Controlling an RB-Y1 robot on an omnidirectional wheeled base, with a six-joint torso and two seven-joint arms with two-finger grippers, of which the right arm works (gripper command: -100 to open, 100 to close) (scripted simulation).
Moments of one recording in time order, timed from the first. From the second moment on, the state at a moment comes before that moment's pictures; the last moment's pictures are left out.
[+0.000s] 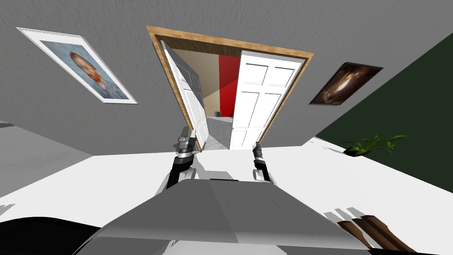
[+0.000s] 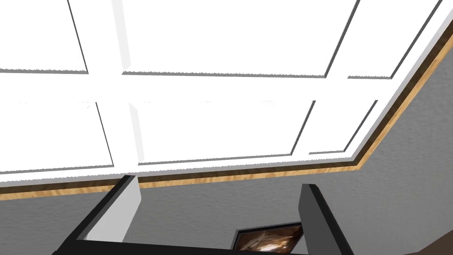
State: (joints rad) arm 0.17 -0.12 -0.09 -1.40 -0.11 -0.61 0.03
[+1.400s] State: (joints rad) arm 0.03 -0.14 -0.10 -1.02 -0.14 -0.70 0.00
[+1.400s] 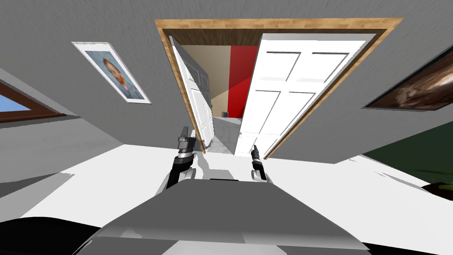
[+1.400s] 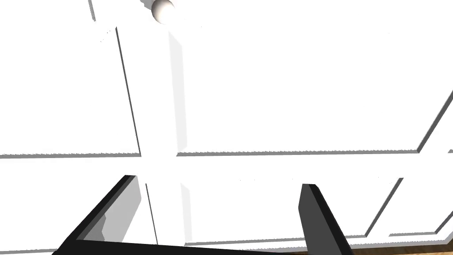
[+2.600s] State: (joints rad) arm -0.07 -0.15 -0.10 -0.77 -0.16 -0.76 -0.01
